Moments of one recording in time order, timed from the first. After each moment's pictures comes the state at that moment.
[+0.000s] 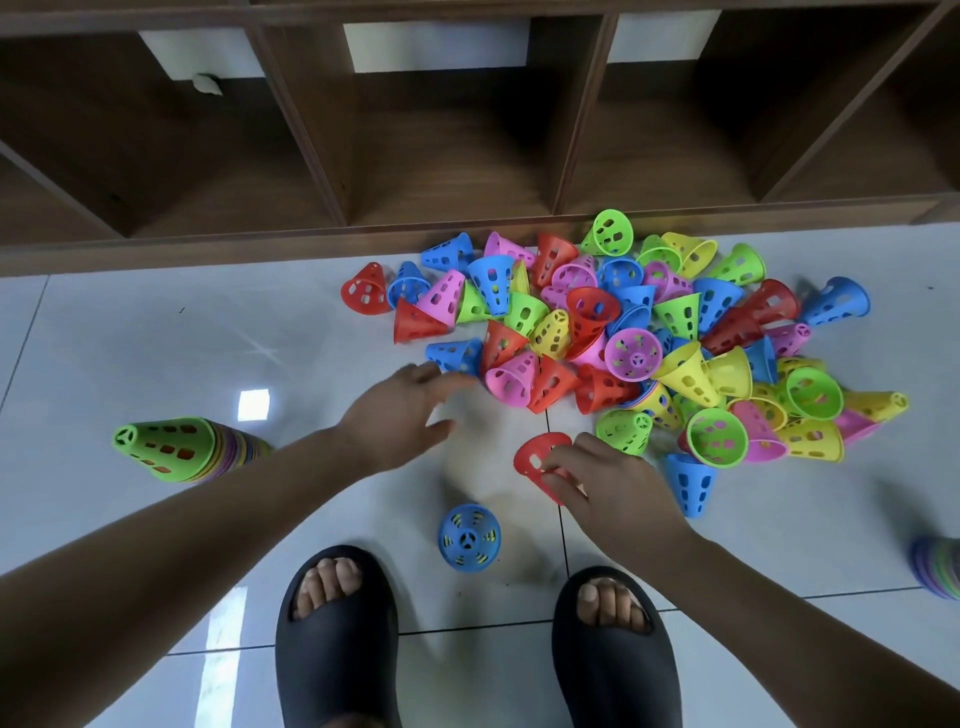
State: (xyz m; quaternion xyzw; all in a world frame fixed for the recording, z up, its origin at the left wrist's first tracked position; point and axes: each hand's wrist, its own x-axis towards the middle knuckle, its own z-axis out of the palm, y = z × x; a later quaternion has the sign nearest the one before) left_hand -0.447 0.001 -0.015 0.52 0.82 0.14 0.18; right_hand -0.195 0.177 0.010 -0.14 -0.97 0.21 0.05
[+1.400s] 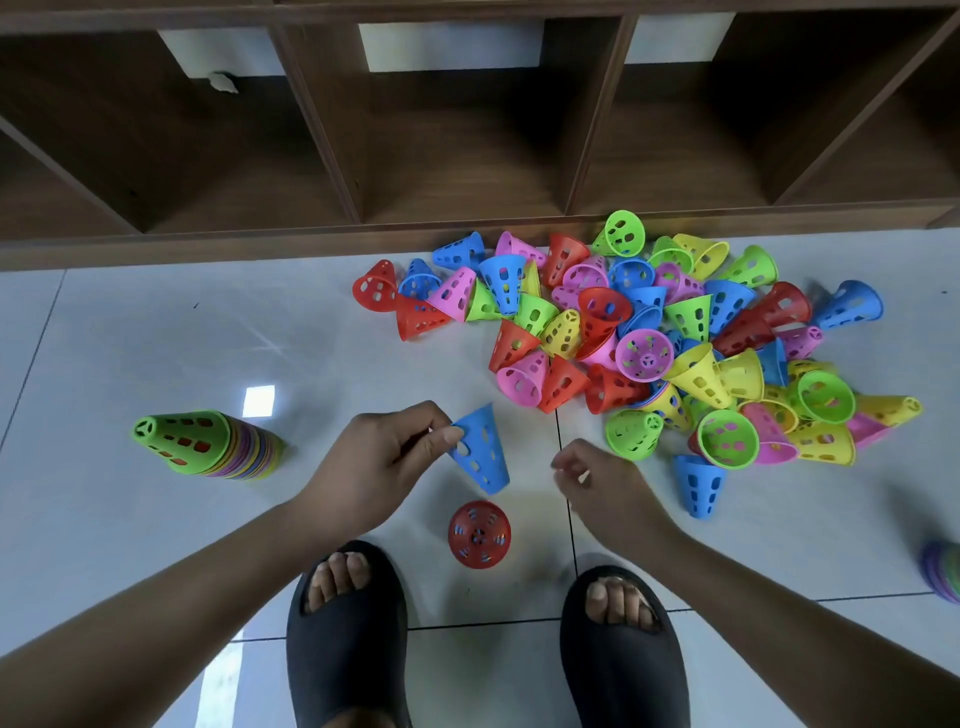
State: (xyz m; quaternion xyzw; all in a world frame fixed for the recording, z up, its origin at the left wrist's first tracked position) left_hand -0.398 -0.051 0.046 0.41 0.80 0.38 0.24; right_hand -0.201 0.170 -0.017 -0.34 -0.82 0.45 -0.07
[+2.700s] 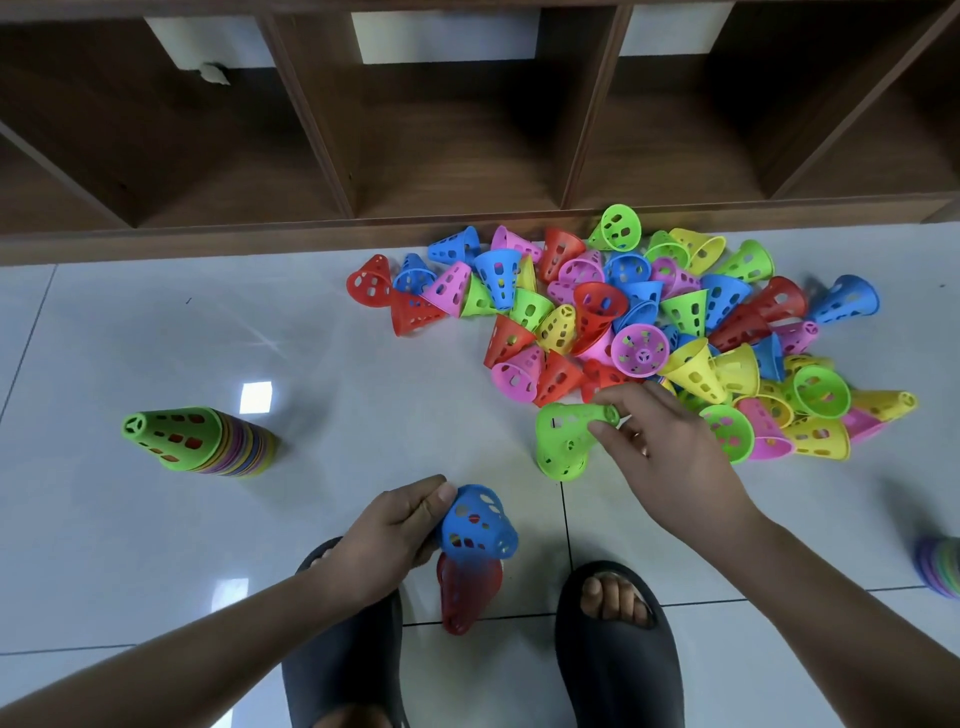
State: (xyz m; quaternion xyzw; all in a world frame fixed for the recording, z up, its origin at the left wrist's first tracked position) left_hand -0.338 -0.073 0.019 0.21 0.70 0.47 0.50; right_hand -0.195 0.207 0.054 -0.23 -0.91 0.32 0.10
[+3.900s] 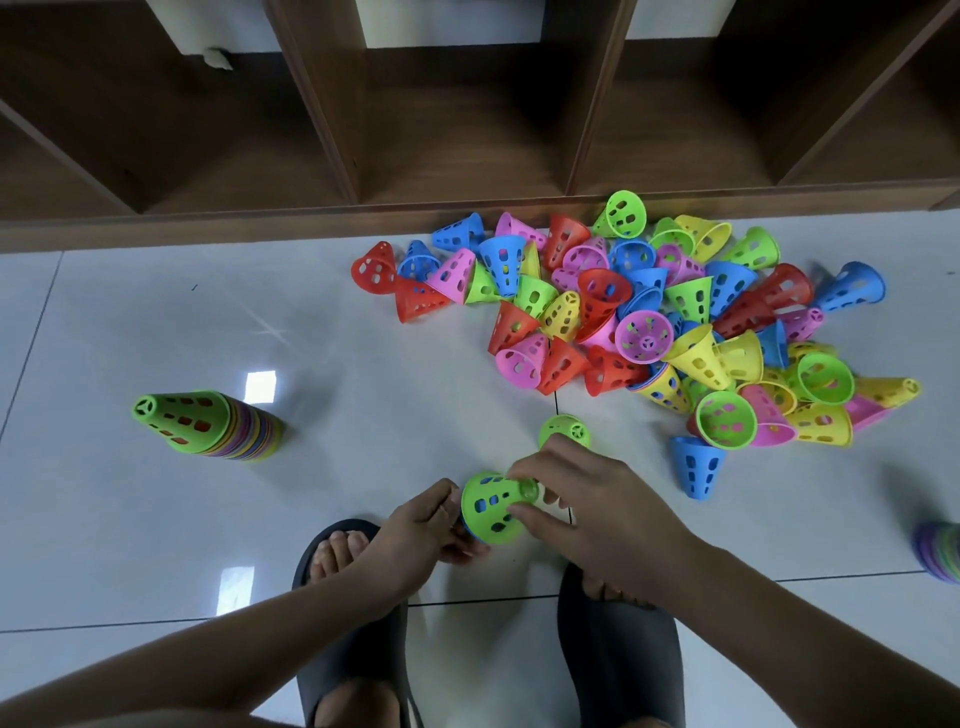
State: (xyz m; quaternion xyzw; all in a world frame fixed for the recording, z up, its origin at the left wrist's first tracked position) left_hand -0.310 -0.073 -0.022 0.05 0.69 0.48 0.54; right_hand -0.189 0.139 0.056 -0.05 -0.94 0.35 -0.01
